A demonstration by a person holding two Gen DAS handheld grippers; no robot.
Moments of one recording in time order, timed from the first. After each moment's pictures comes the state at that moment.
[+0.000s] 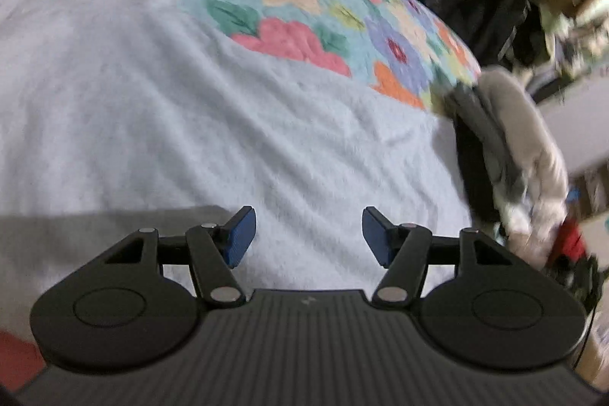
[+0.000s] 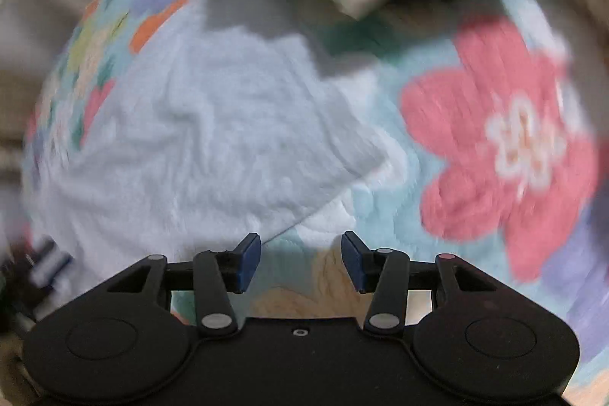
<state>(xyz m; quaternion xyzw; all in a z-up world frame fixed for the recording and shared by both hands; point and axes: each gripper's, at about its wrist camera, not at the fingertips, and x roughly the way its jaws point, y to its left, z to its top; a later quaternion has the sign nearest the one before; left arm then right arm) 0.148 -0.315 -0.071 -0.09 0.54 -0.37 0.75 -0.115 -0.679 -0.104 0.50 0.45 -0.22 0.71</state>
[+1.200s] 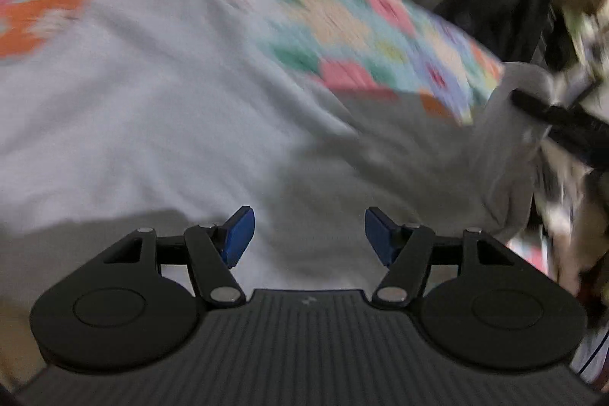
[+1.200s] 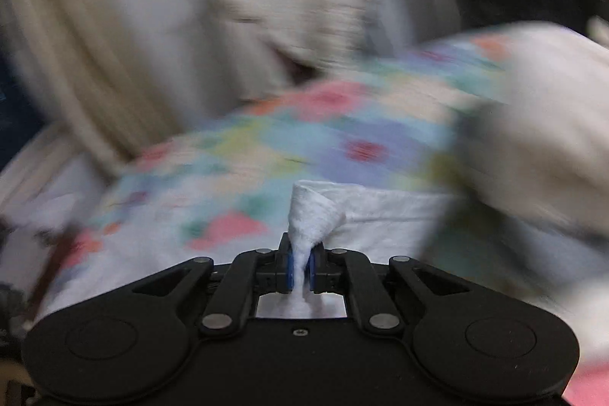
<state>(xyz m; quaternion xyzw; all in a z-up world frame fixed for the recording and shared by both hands) 0.139 -0.228 -0.029 -0.09 0.48 -0.28 0.83 0.010 -0.644 -0.016 0.24 0.27 -0.02 0.93</state>
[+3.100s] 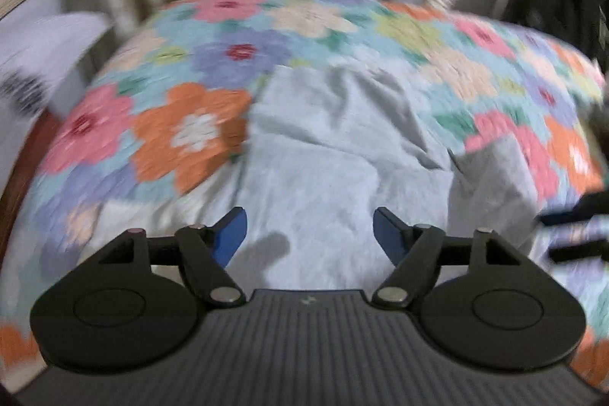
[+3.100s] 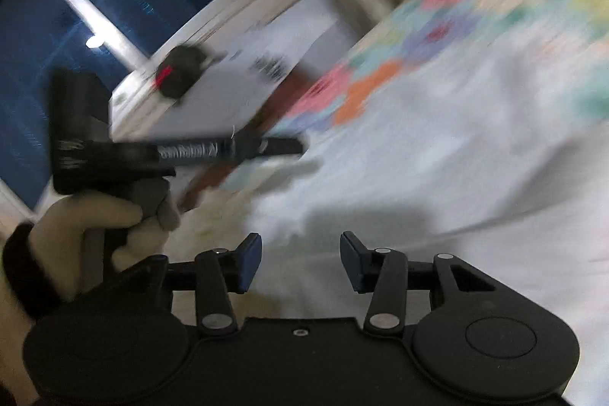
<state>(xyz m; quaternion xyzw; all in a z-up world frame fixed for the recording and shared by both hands) 0.221 -0.174 -0.020 0.10 0.42 -0.24 0.87 0.129 -0.414 -0.074 0.20 0.37 0.30 0.86</state>
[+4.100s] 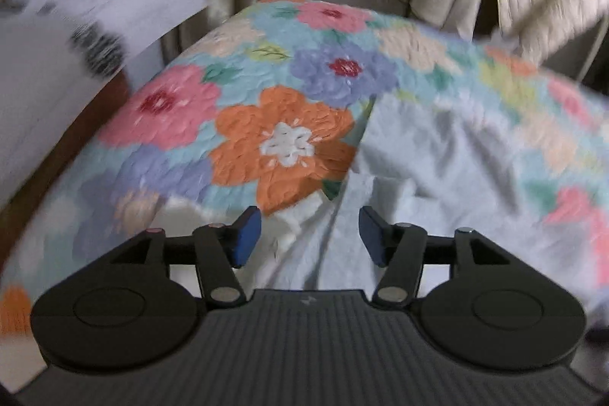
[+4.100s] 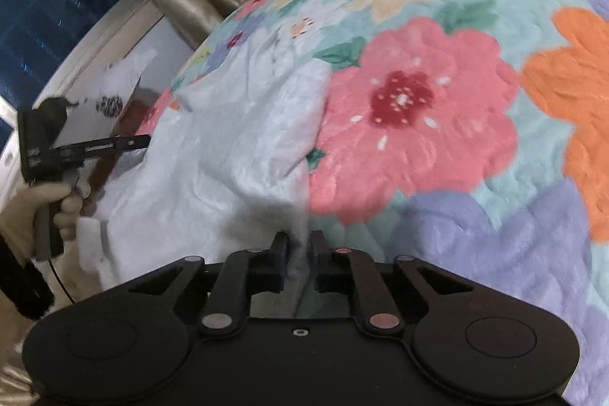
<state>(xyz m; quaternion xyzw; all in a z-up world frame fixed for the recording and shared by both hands) 0.231 -0.122 -0.008 -0.02 0.41 -0.10 0.90 0.103 -0.535 -0.148 0.26 0.43 0.15 0.85</state>
